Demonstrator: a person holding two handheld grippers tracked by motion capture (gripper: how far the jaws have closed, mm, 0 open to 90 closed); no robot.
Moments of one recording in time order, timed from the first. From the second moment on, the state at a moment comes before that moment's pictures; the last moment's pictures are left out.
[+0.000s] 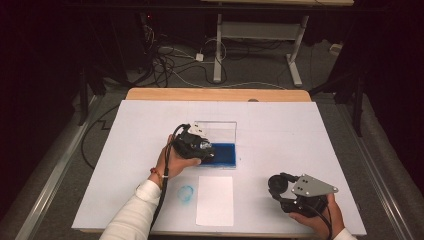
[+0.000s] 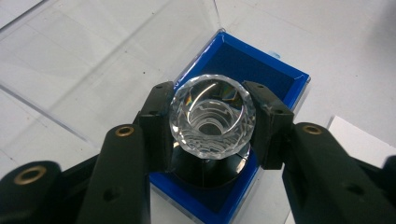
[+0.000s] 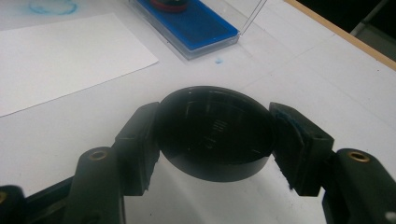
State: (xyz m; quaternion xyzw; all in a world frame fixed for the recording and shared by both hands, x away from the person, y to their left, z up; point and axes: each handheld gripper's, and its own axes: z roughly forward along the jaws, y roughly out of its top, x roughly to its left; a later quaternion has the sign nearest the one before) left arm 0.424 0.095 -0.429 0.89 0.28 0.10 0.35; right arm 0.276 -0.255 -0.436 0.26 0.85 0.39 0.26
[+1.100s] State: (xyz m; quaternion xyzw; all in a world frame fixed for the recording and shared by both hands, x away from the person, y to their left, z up) left arm 0.380 0.111 -0.385 0.87 0.23 0.13 0.41; right arm 0.273 -0.252 -0.437 0.24 0.85 0.39 0.26
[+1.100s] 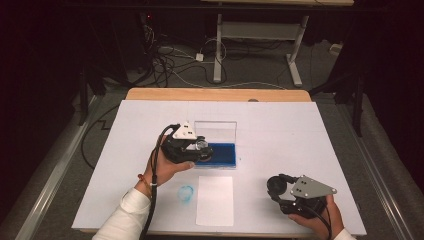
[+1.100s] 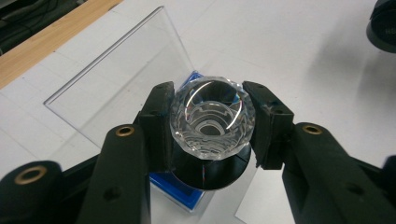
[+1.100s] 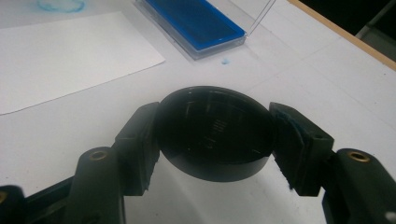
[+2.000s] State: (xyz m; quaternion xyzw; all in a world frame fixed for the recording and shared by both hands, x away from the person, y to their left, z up) left arm 0.340 0.094 -0.374 0.89 0.15 0.10 0.41; right arm 0.269 -0.251 -0.435 0.24 0.85 0.39 0.26
